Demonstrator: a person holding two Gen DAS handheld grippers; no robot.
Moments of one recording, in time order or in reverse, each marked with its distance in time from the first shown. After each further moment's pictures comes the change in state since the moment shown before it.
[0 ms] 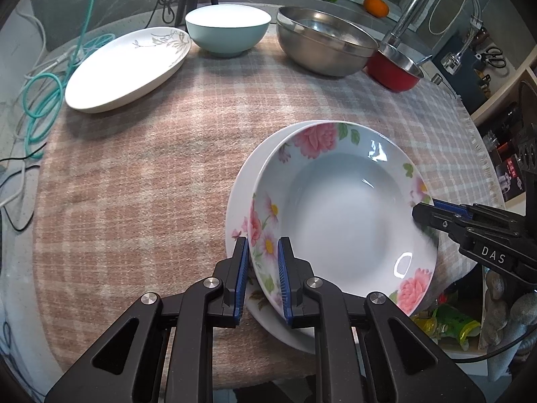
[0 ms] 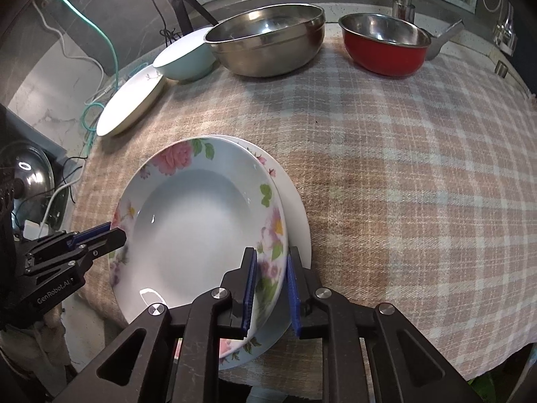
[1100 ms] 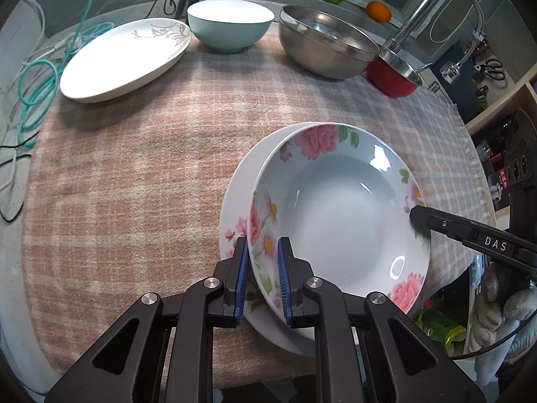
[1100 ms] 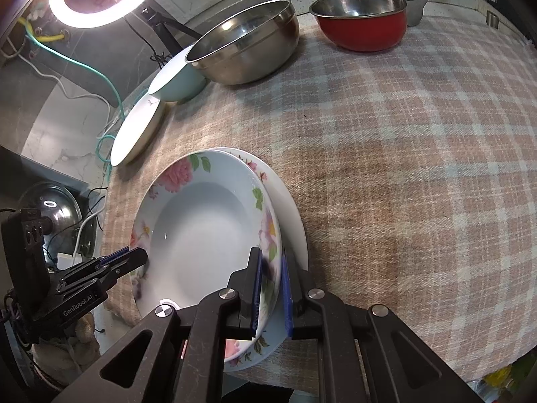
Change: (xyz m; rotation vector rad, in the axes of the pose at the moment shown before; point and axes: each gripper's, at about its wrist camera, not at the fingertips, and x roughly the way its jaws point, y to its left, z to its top) left arm 0.003 0.005 0.001 -0.042 0.015 -0.051; right arm 0.000 -0.030 -0.001 0.171 0.001 0.176
